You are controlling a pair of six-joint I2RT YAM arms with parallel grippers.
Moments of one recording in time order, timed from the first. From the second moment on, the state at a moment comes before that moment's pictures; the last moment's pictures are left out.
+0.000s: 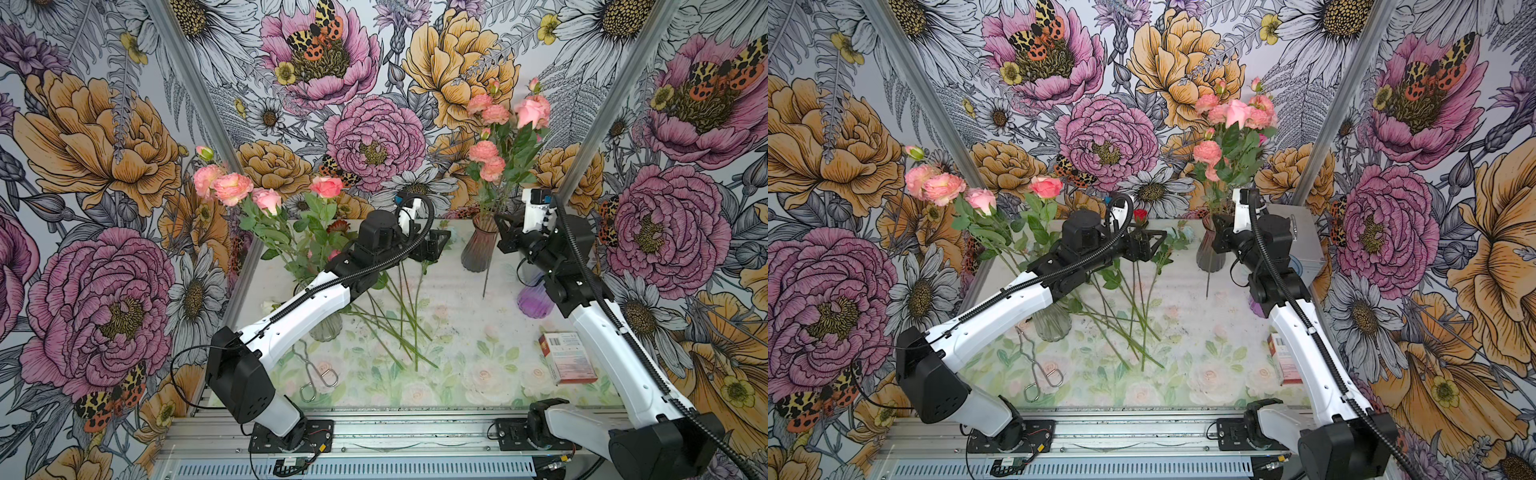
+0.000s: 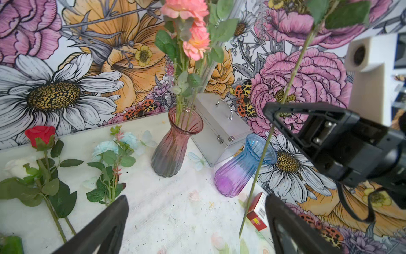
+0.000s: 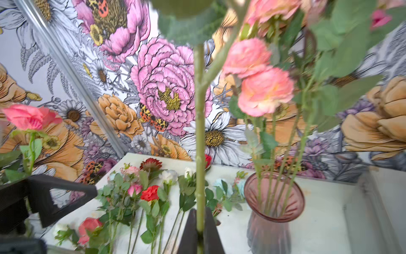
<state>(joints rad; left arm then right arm) -0.74 1.54 1.46 -0.15 0.15 -0.35 0.13 1.14 1.17 -0.15 -0.25 0.18</state>
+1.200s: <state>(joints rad) -0.89 1.54 1.49 -0.18 0.12 -0.05 -0.25 1.08 1.31 -0.19 0.03 0.23</state>
